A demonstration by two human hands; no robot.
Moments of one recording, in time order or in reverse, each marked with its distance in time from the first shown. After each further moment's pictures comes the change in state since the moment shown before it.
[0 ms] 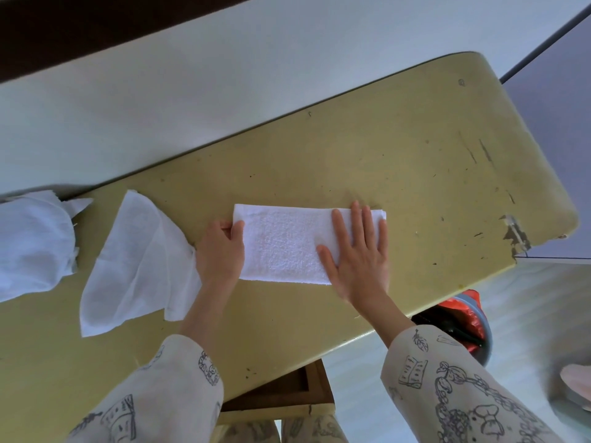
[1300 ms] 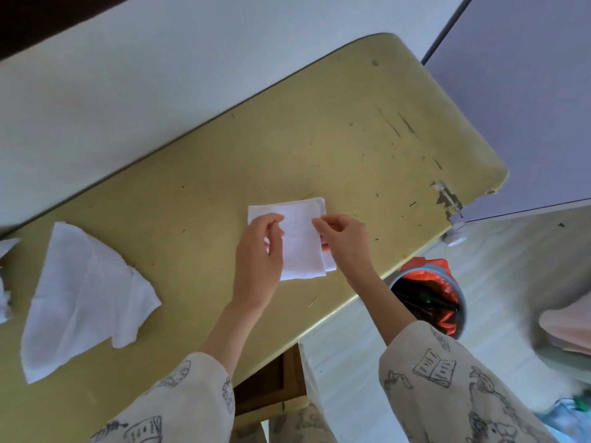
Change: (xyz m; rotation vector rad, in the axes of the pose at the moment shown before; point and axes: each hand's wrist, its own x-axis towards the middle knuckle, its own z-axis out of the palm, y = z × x) left_hand -0.085 0.055 0.067 -0.227 -0.220 0.575; right_hand -0.002 0.048 -0.054 1.225 -0.077 0.702
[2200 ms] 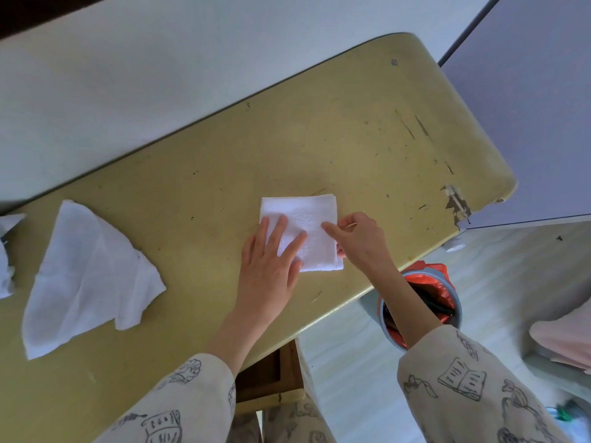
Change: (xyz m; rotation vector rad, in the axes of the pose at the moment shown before) left_hand -0.025 -0.050 0.008 0.738 -0.220 0.292; right_hand 0.000 -0.007 -0.013 -0.315 -0.111 0.014
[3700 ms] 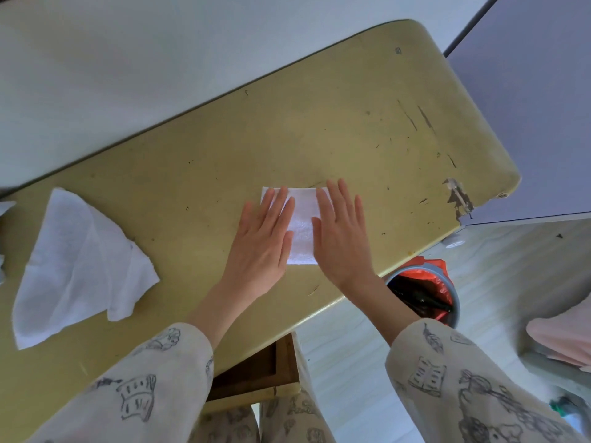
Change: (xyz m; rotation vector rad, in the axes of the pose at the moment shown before) left_hand 0.023 -0.009 -0.015 -0.007 0.048 0.128; right_hand -0.002 0.018 0.035 -0.699 0.351 -0.683
